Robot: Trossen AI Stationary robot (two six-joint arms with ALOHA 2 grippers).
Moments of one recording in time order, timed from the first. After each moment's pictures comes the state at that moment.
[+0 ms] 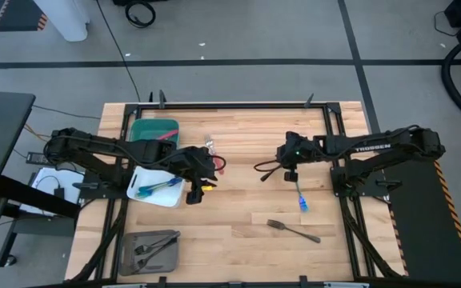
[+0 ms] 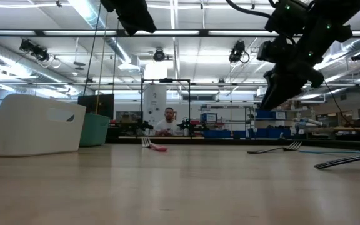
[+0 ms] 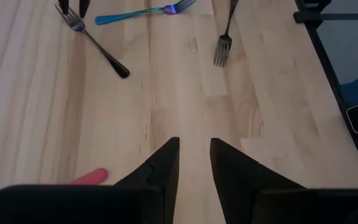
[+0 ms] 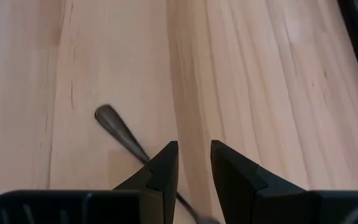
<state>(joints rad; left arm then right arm) -0.11 1.40 1.19 -0.55 0.02 -0.06 -0.14 1.13 0.60 -0.36 0.16 -0.17</state>
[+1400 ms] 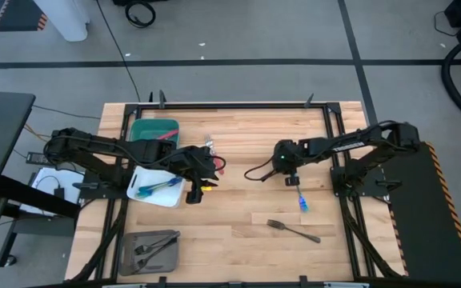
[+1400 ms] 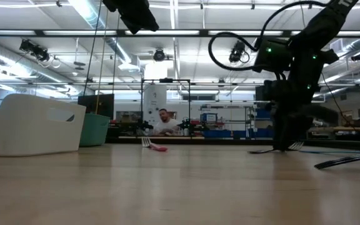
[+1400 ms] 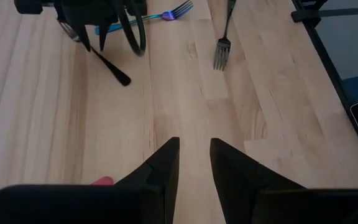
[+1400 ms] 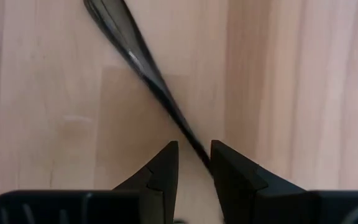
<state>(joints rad) -0.11 1.40 1.19 -0.53 0.02 0.00 -0.19 1.41 0.59 -0.37 0.09 -0.32</state>
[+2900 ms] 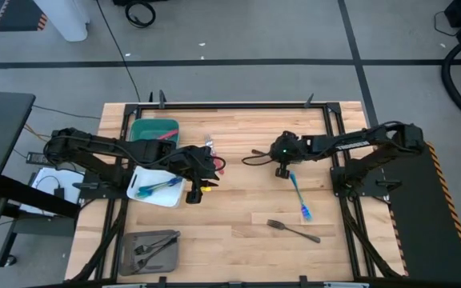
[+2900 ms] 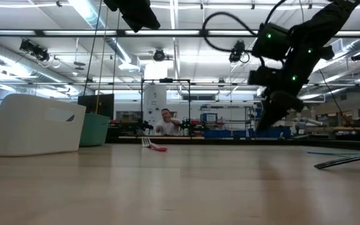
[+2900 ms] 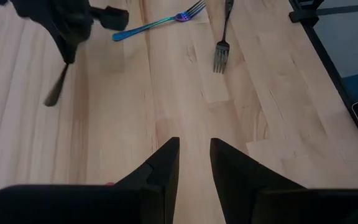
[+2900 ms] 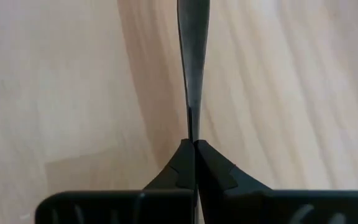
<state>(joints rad) -0.11 1.40 1.19 -0.52 0.02 0.03 -0.23 1.35 0.59 -0.23 0.20 -0.10</state>
